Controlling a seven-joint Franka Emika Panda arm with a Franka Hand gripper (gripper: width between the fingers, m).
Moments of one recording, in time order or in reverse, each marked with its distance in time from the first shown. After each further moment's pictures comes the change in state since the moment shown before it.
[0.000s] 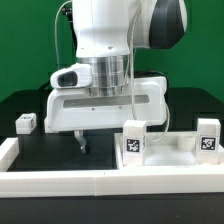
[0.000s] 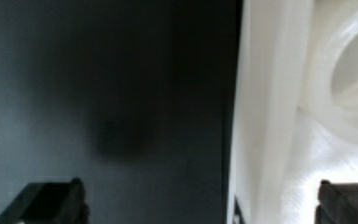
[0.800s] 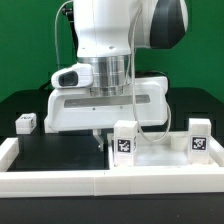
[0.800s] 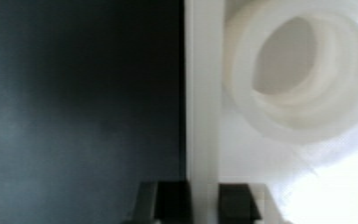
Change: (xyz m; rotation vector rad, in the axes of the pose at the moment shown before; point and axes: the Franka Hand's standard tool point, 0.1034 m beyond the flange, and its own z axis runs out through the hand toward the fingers) arm 0.000 0.000 0.000 0.000 0.001 -0.001
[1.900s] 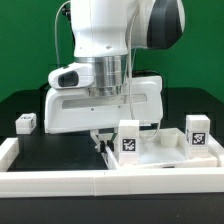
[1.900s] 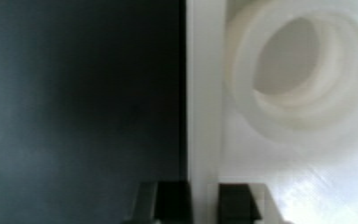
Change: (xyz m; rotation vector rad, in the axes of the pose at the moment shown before) arm 0.001 0.008 -0.001 -0.017 -0.002 -0.311
